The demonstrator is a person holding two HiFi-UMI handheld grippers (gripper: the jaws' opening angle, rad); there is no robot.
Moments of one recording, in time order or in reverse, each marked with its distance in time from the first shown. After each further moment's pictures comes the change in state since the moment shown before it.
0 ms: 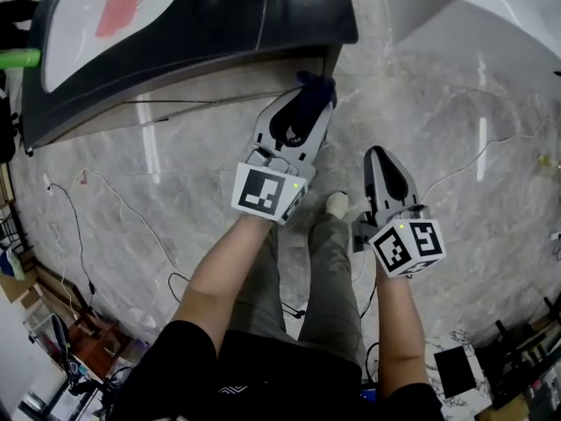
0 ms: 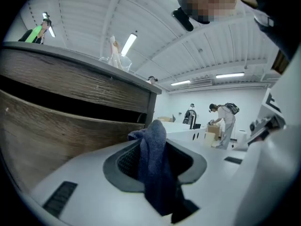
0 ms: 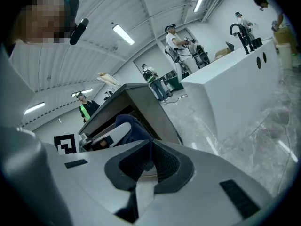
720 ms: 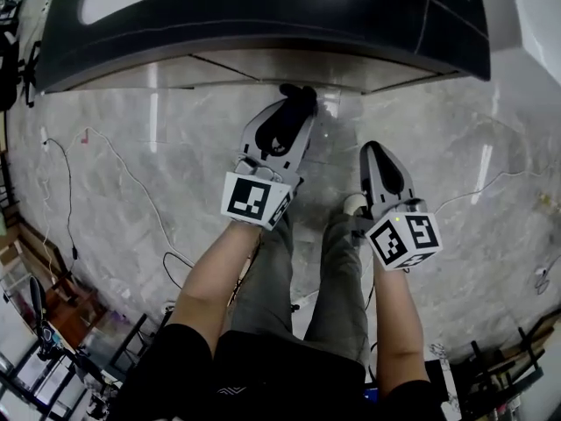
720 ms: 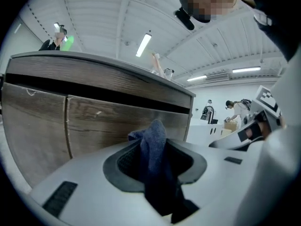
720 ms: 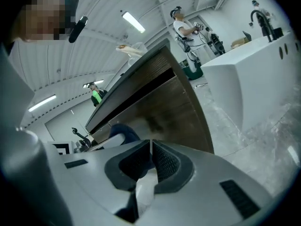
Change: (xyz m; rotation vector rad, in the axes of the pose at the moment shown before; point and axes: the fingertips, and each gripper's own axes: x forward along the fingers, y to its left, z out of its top) left arm -0.134 0.126 -0.025 -0.033 0.055 0.201; right arm 0.076 0.111 -0.067 -0.059 0.118 0.124
